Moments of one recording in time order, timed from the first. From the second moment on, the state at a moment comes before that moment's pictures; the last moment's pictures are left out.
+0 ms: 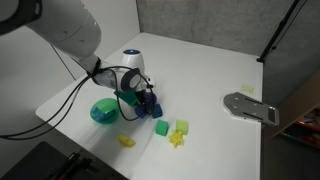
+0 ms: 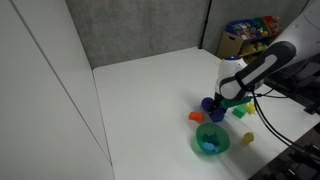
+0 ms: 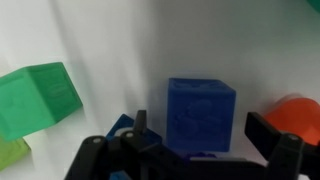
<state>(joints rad) 0.09 0.78 -0.06 -1.99 -0.01 2.64 0.30</state>
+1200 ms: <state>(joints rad) 0.15 0.64 -0.05 -1.92 -0.01 2.37 0.30</state>
